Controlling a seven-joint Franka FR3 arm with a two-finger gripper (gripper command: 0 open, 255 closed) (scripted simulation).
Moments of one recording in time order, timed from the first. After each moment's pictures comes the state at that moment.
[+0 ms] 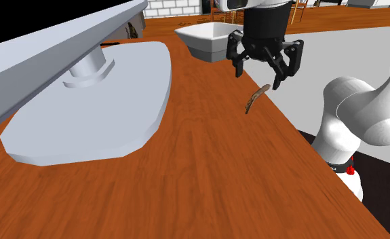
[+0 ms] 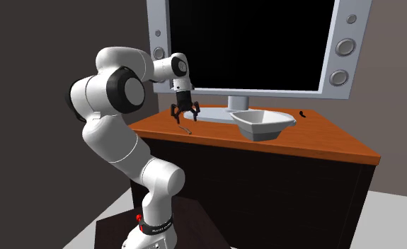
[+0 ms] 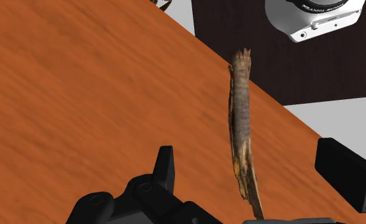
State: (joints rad) arm 0.55 -0.64 0.24 -2.20 -0.02 1.46 -0.78
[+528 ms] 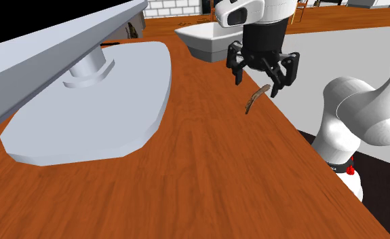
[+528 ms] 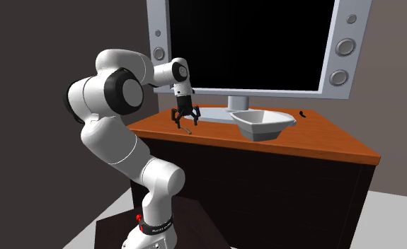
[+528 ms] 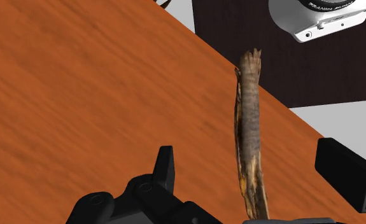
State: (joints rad) arm 0.55 -0.66 0.24 -2.28 -0.02 1.51 -0.78
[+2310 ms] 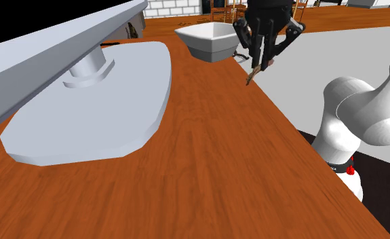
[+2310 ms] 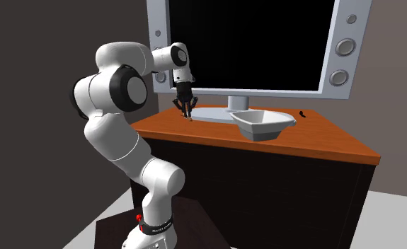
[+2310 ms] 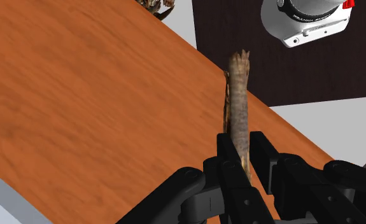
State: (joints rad) arm 0.54 -0.61 0.23 -2.07 -0.04 1.35 -0.80
